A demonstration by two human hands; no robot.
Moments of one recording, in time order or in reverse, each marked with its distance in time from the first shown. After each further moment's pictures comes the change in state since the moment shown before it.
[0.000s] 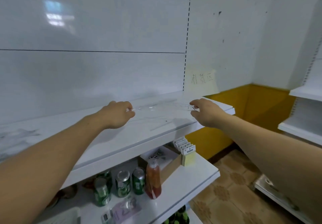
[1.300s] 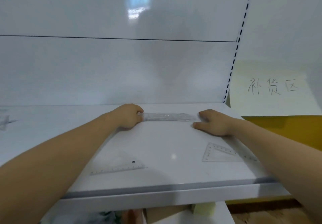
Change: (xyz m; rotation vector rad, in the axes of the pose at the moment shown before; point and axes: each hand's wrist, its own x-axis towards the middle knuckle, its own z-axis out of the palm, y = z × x) left_hand 0.182 0.046 0.070 0.120 -0.059 -0.432; right_hand 0.275 0.122 0.091 -0.010 -0.464 -0.418
